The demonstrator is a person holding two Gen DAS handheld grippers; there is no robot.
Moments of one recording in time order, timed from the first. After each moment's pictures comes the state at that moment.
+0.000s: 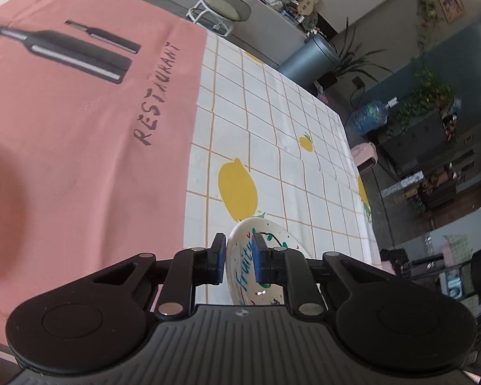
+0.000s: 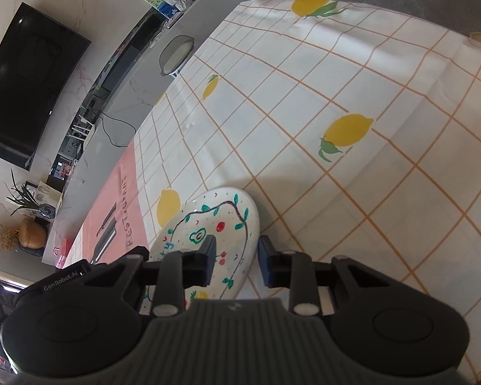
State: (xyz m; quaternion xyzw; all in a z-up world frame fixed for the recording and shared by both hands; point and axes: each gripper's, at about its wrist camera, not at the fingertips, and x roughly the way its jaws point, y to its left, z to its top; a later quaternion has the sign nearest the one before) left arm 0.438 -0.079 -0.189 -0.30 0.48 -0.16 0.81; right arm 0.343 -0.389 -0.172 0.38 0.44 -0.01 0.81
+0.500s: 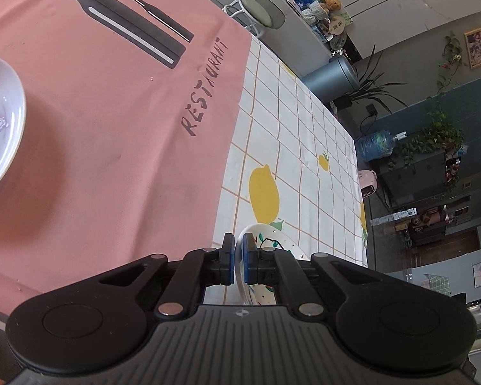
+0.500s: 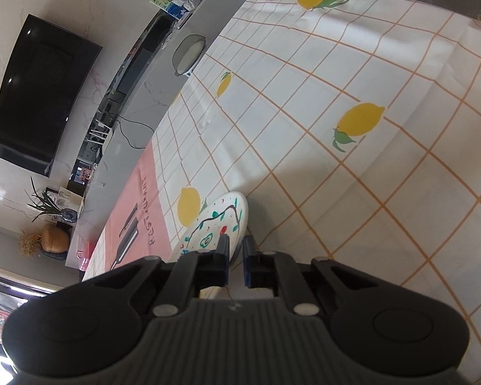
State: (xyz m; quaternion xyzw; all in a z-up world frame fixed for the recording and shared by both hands) left arm 0.431 -0.052 -0.202 -0.36 0.48 -0.13 0.79; right arm 0.338 -0.392 -0.172 0.42 0.43 0.02 0.80
